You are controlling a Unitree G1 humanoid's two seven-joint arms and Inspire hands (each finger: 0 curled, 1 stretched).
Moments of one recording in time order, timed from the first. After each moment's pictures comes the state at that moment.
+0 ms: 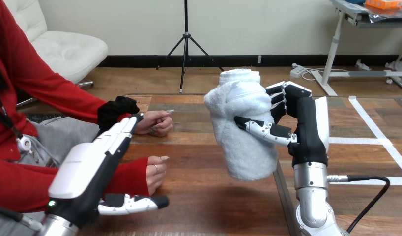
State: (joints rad) left arm 0.08 0.50 0.01 0.31 0.68 -0.70 0.24; right arm -0.51 -0.14 0.06 1.11 -0.31 -0.90 -0.53
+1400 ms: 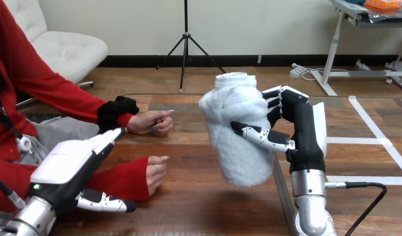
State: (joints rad) left arm -0.16 0.67 -0.12 0.69 0.78 -0.69 0.26; right arm -0.47 -0.12 0.05 1.08 -0.31 -0.98 -0.50
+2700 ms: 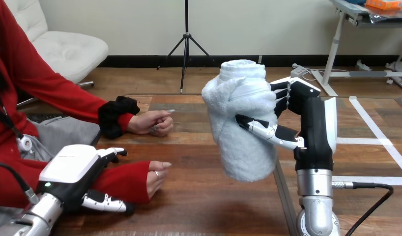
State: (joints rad) left arm -0.42 0.64 -0.38 1.11 0.86 -0.65 0.49; right arm -0.39 -0.11 0.02 0.90 -0.27 -0.99 -0.44
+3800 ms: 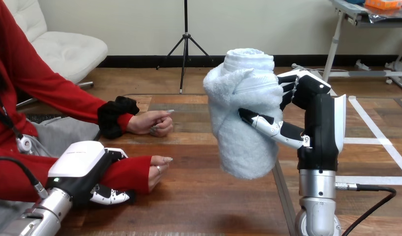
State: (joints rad) left arm -0.46 0.60 -0.42 1.17 0.78 -0.66 0.45; right arm -0.30 -0.08 0.00 0.70 -0.23 -0.95 -0.39
